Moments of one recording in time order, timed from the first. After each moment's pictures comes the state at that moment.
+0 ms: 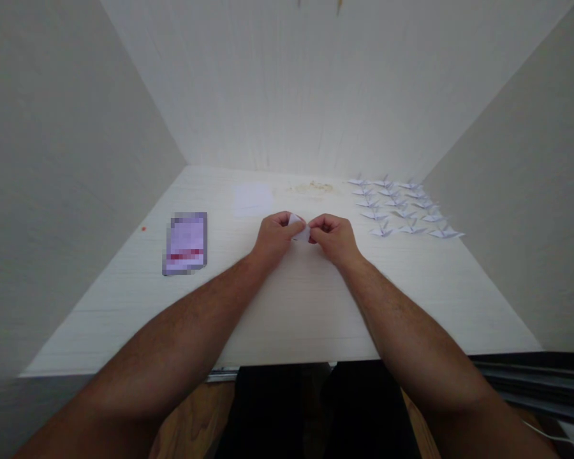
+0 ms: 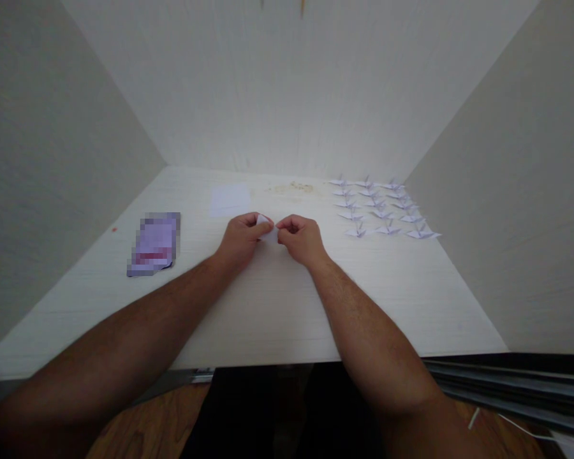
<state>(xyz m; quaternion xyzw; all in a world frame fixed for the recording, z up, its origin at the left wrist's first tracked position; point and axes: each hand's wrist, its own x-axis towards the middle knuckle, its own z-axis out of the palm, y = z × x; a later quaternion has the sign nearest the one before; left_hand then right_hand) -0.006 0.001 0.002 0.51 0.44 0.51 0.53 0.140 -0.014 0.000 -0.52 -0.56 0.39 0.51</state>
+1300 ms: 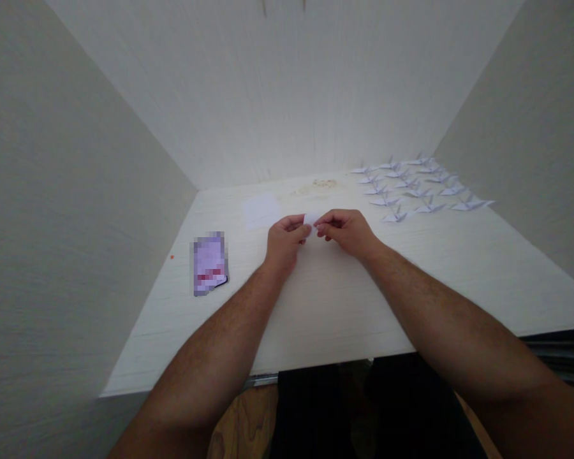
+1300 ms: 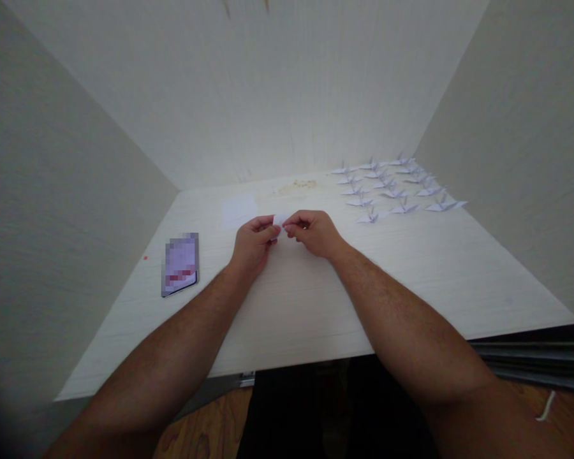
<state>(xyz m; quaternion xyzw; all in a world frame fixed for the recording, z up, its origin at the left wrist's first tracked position) -0.009 0.009 -0.009 0.46 0.41 0.53 0.58 0.152 -0.009 -0.004 -0.45 -0.62 0.40 0.51</state>
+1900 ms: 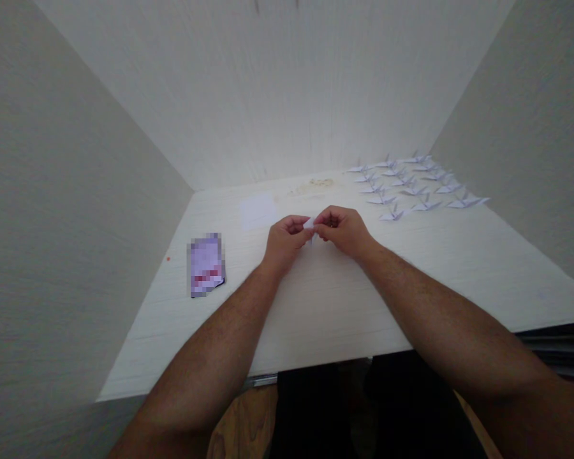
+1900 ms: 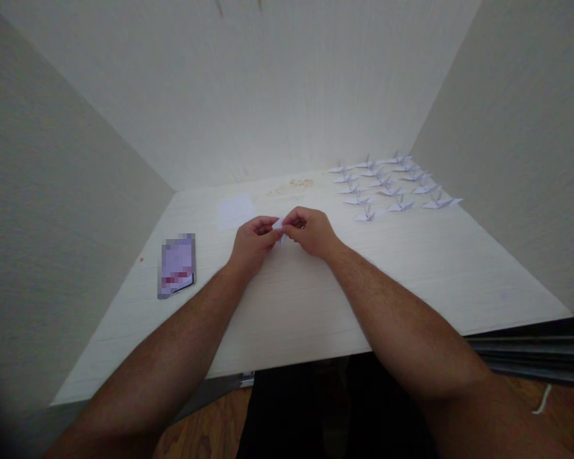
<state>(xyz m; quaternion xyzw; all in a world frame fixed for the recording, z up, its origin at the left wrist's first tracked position) -0.013 0.006 -0.006 0.56 0.42 0.47 0.53 0.148 -0.010 -0.003 -0.47 -0.60 0.38 0.52</state>
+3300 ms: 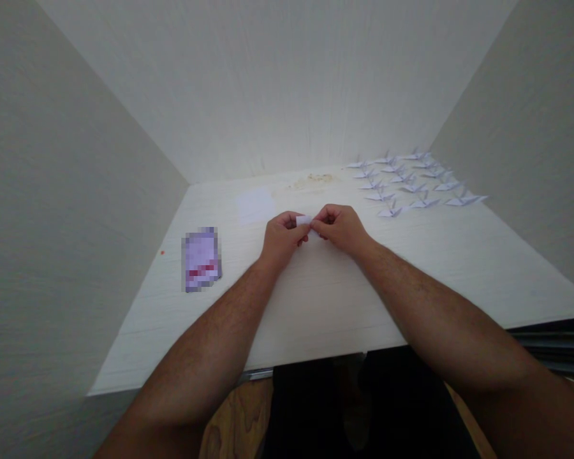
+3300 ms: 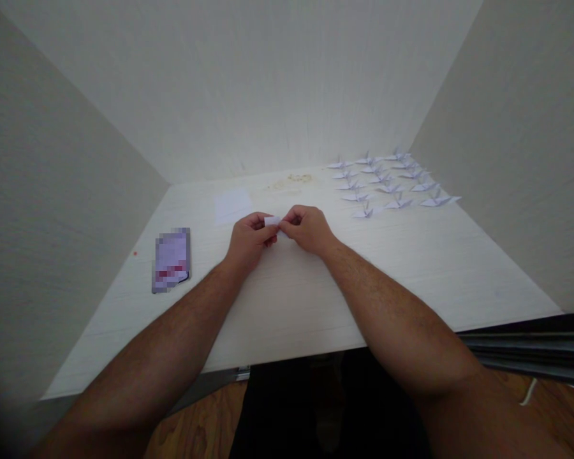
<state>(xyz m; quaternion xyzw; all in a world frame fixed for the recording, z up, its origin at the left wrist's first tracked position) -0.012 0.005 -0.005 0.57 0.42 0.46 0.54 0.148 -0.011 -0.002 -0.55 -0.62 0.31 0.46</state>
